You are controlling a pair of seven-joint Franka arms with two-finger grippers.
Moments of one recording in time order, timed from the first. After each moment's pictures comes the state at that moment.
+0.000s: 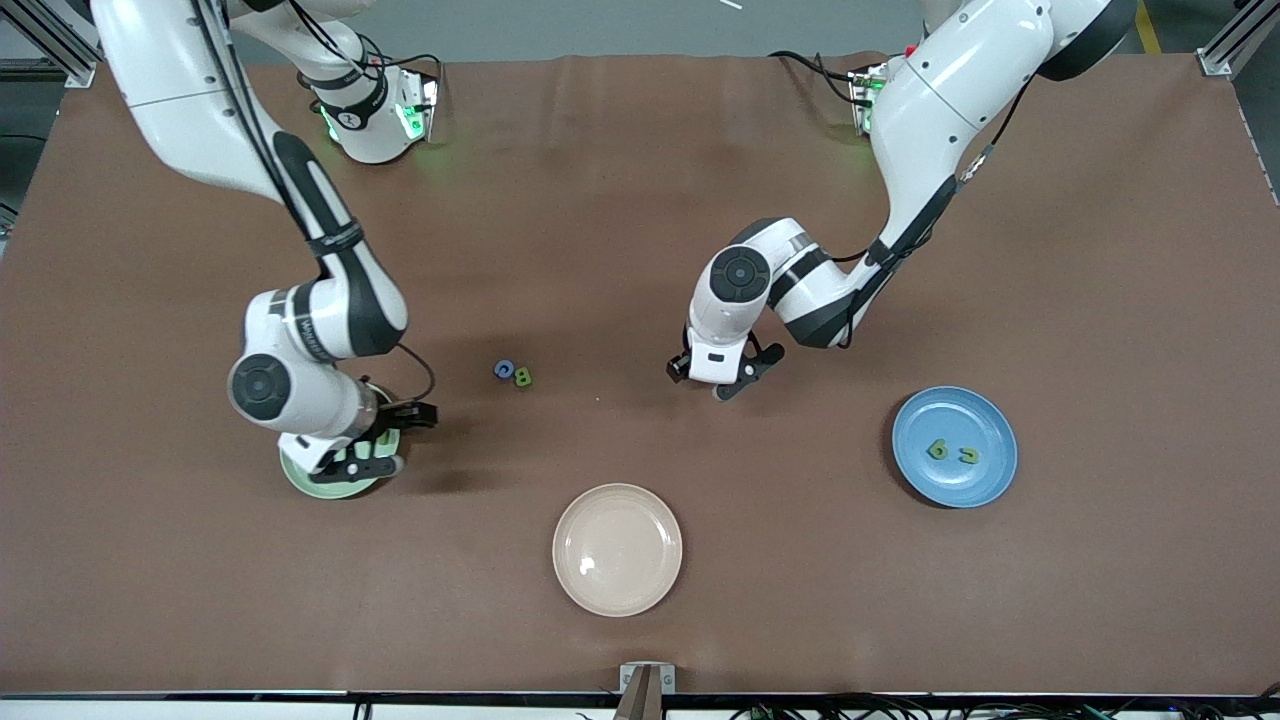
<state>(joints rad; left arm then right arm) -0.24 0.73 -0.51 -1.79 0.37 2.42 -1.60 0.20 0.58 0.06 -1.78 0.07 2.26 0.13</state>
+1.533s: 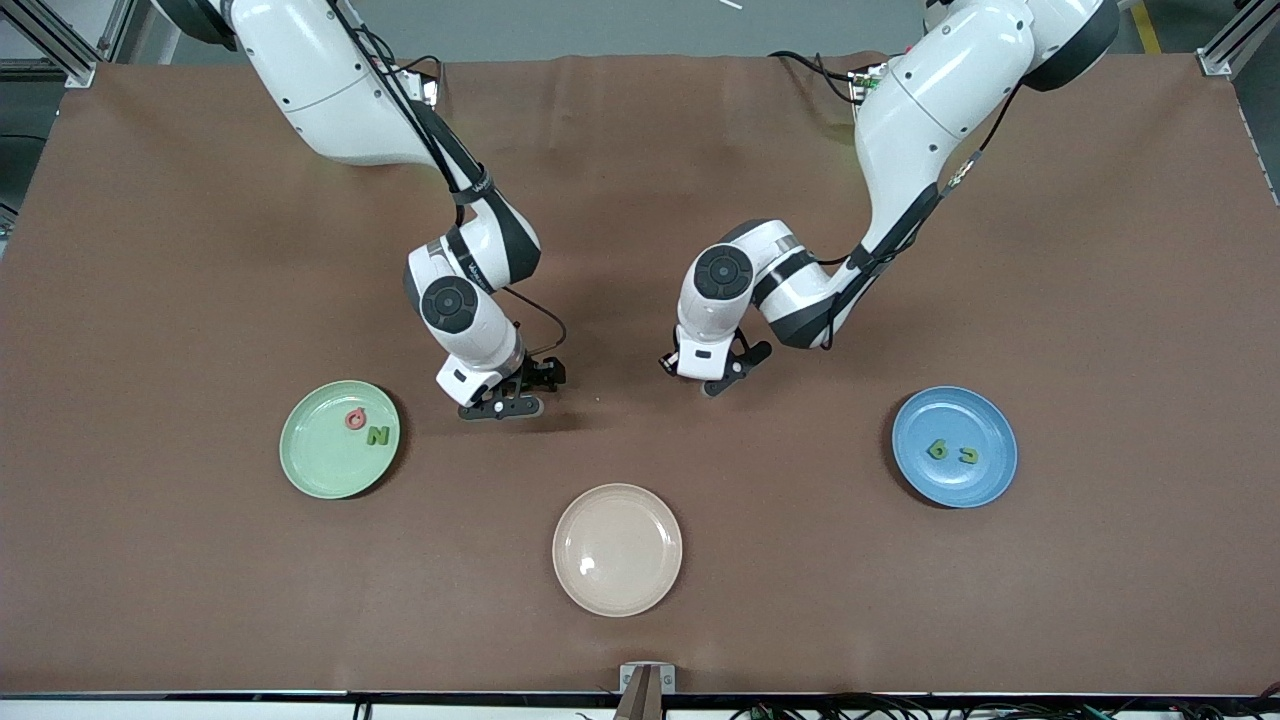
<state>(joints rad) -0.27 0.76 -0.51 -1.77 0.40 2.43 -1.61 0.47 0.61 0.07 -1.95 0.07 2.60 0.40</state>
